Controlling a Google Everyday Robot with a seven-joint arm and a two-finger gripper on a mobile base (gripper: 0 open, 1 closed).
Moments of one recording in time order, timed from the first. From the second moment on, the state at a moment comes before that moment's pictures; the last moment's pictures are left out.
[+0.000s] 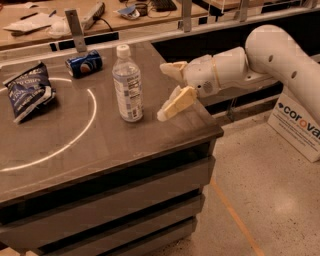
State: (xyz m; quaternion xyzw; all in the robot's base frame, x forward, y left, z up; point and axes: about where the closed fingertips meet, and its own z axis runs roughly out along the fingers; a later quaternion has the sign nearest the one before) arm 0.598 -0.004 0.908 -0.59 0.59 0.35 0.43
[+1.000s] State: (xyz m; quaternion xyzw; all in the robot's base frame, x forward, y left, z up) arm 0.631 0.061 0.866 -0.59 0.54 0.42 0.44
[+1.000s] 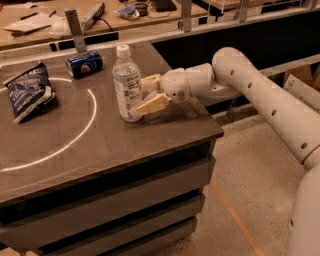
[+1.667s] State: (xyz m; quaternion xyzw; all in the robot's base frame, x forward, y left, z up) arm 0.634 0.063 0.873 -0.58 0.53 0.42 0.44
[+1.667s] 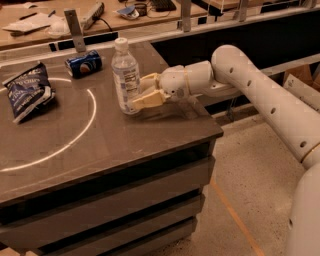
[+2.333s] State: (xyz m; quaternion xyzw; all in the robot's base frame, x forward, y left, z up) arm 0.697 0.039 0.903 -0.56 0.58 0.32 0.51
